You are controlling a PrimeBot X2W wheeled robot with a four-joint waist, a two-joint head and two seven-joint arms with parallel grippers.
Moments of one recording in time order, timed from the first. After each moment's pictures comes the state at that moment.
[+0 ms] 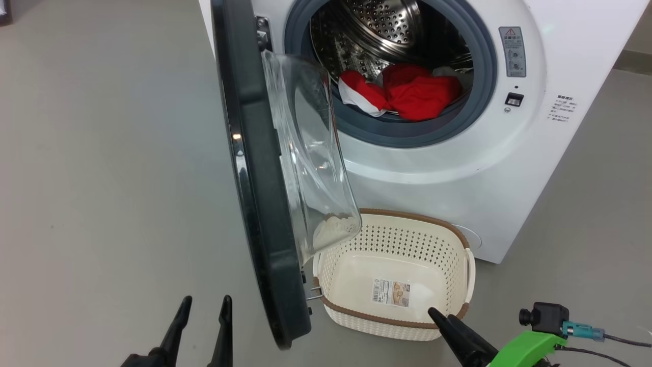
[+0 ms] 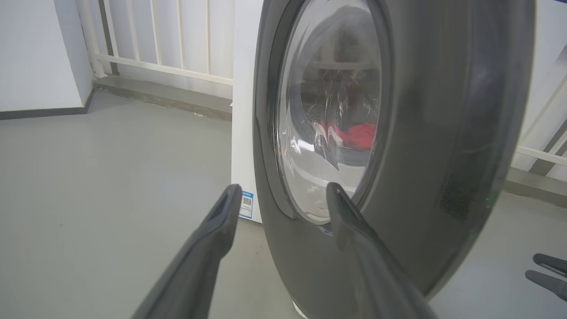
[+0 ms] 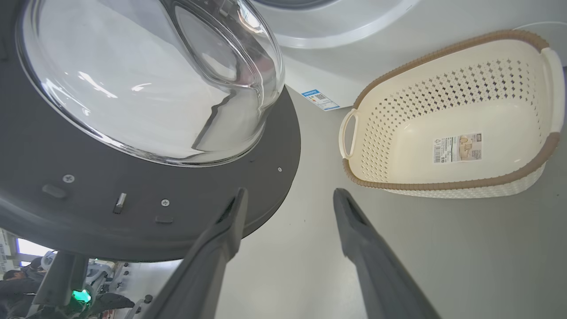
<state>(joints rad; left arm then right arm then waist) 0.04 0.04 -0.13 0.15 -0.27 -0.01 -0.25 -0.11 -0.27 0.52 0.37 1.36 0.12 -0.02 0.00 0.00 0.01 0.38</state>
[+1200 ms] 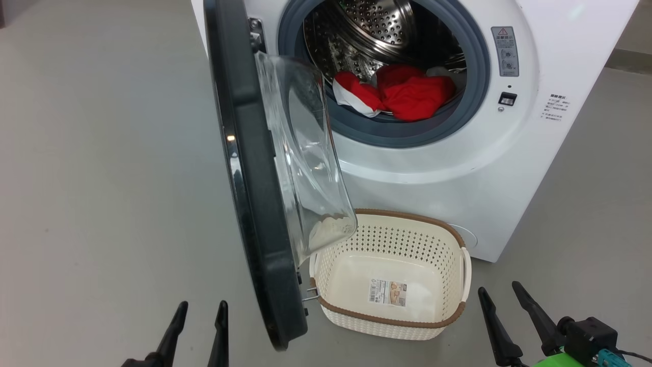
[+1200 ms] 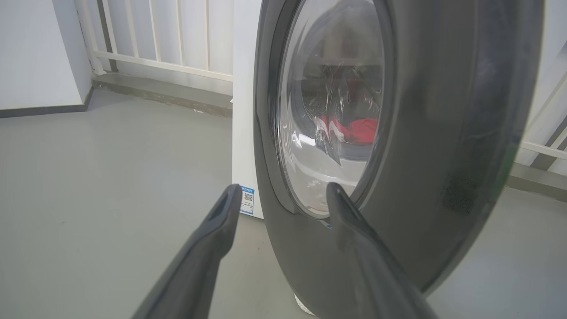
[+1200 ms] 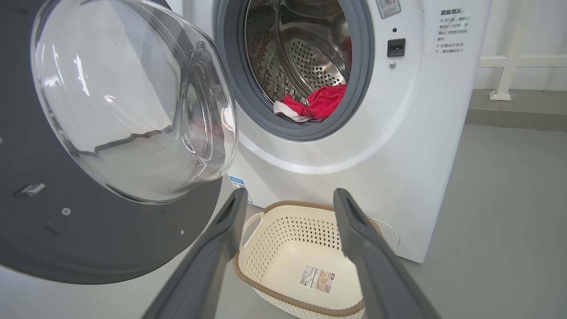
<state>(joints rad) 0.06 0.04 -0.11 0.16 -0.26 -0.02 -0.25 0.08 -0.12 0.10 0.24 0.41 0.12 -0.25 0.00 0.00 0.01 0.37</state>
